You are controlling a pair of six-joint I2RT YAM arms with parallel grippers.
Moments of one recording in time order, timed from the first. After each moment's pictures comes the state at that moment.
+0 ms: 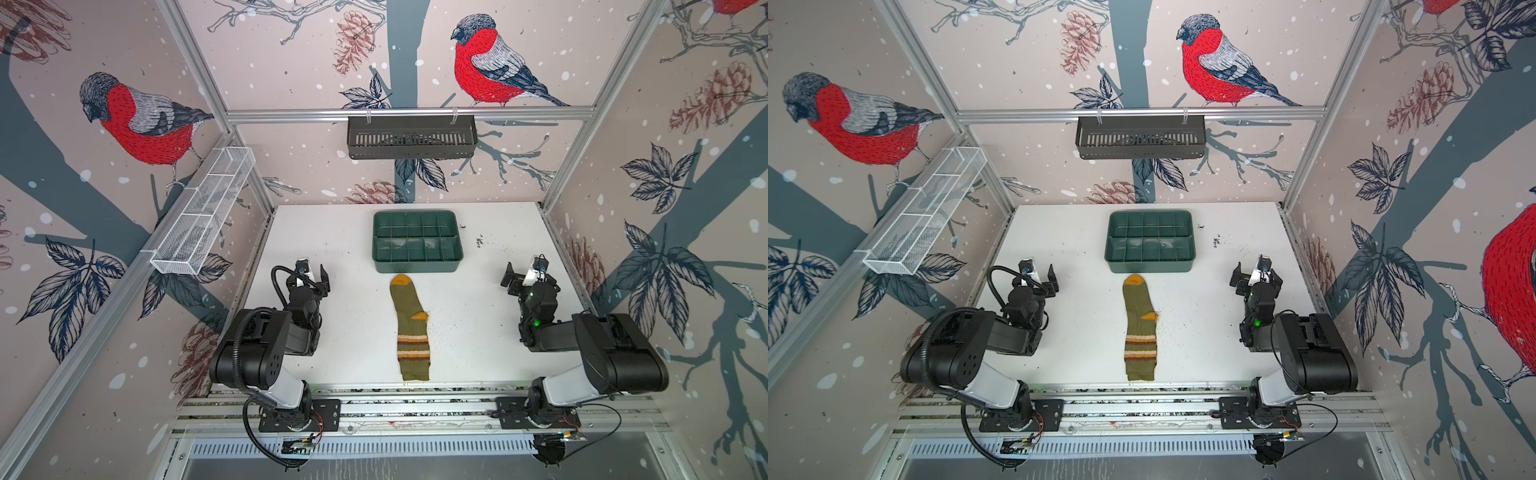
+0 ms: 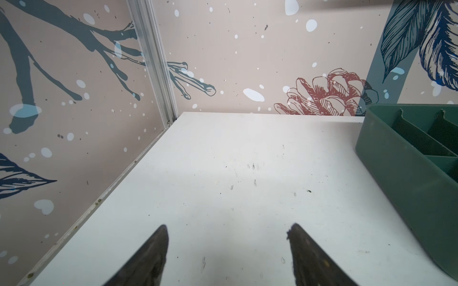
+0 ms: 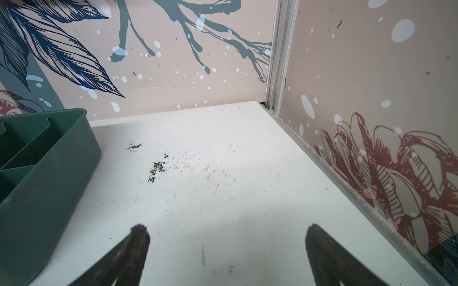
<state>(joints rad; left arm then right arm) -0.07 1.56 0.23 1.22 -0.23 0.02 0.03 1.50 0.23 1.12 0.21 0.04</state>
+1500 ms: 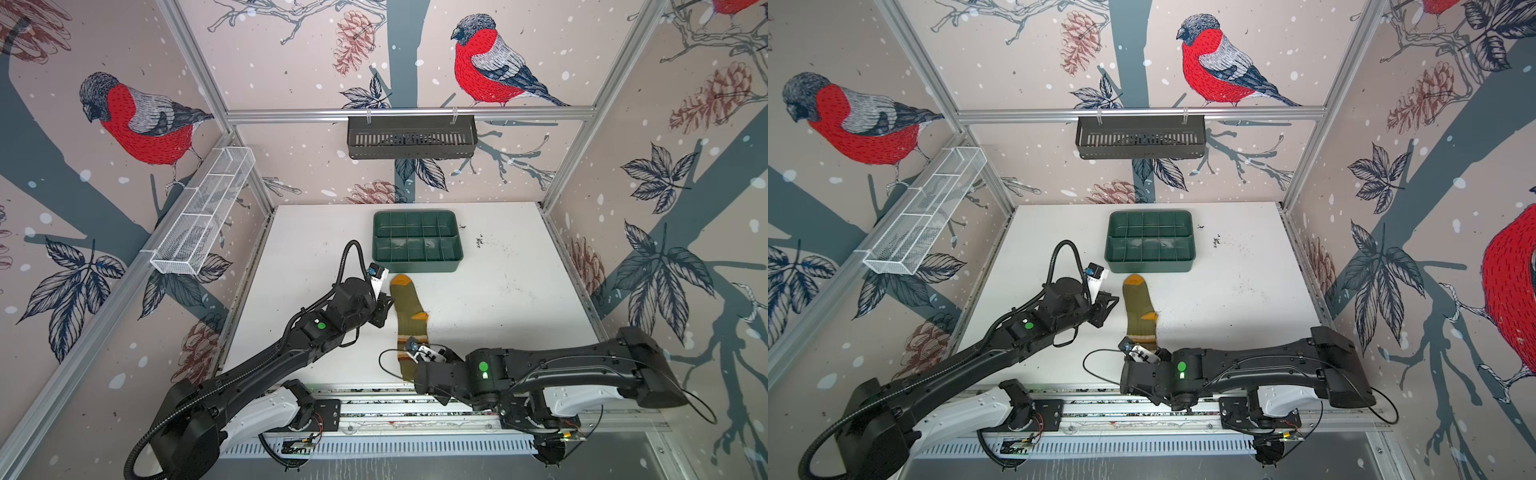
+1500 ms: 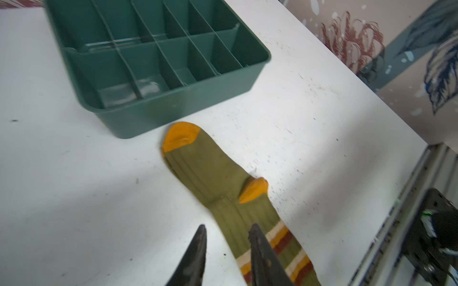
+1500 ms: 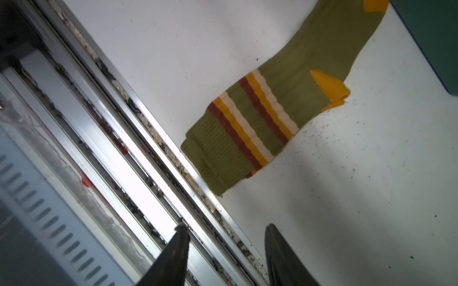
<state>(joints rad) -0.74 1.05 0.63 -0.16 0.09 -0.26 1.56 1.34 0.92 -0.81 0.35 0.53</state>
